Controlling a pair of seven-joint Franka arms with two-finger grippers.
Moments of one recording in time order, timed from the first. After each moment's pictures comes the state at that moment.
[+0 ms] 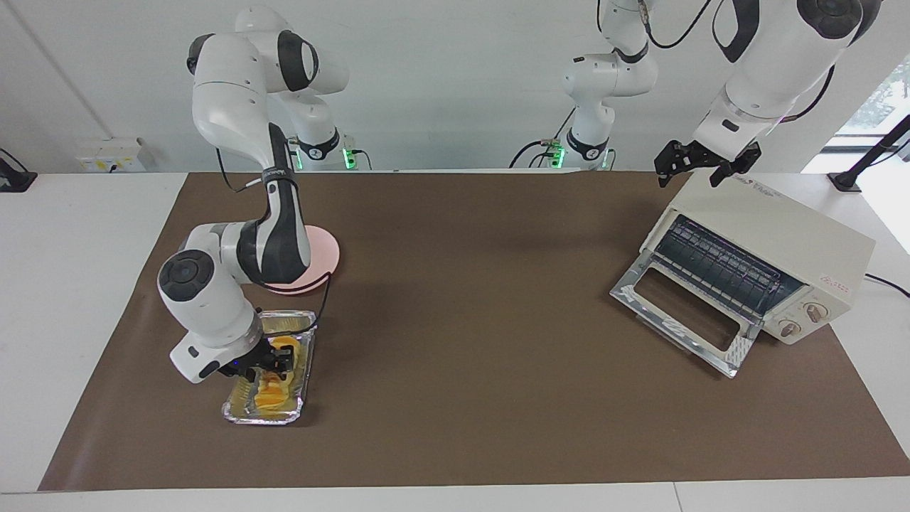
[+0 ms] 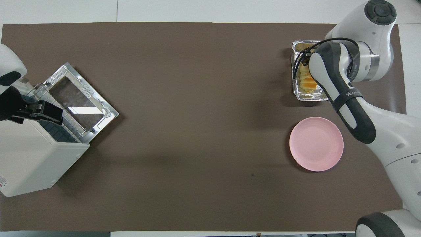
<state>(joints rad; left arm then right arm) -0.03 -0.02 -0.09 -1.60 0.03 1.42 -0.01 0.03 0.68 -0.01 -1.31 -0.02 2.03 -0.01</state>
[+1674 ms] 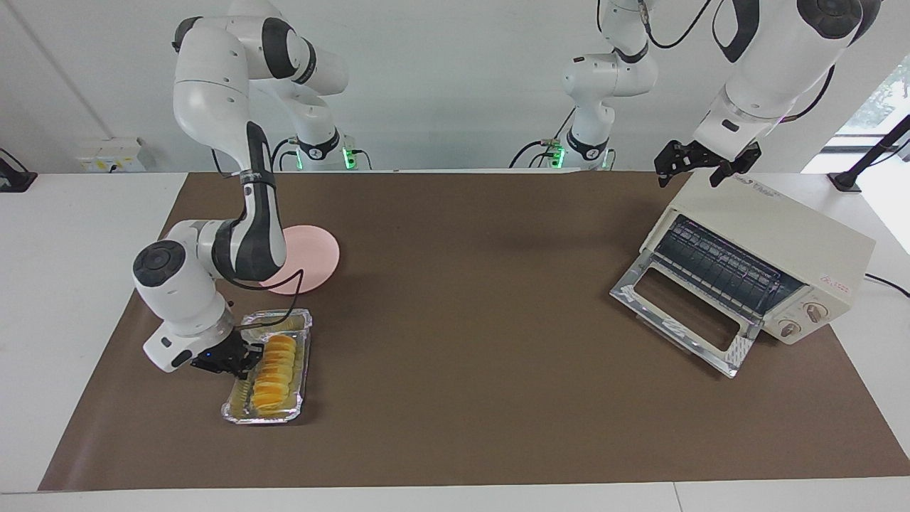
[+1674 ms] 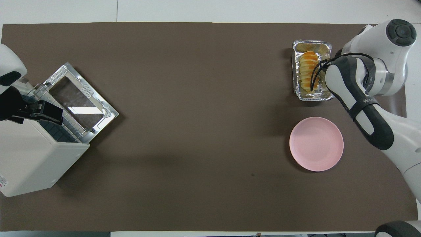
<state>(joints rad) -0.03 -0.02 -0.09 -1.60 0.03 1.42 -0.01 -0.05 0.61 -0.01 -1.53 -0.02 2.24 -0.14</state>
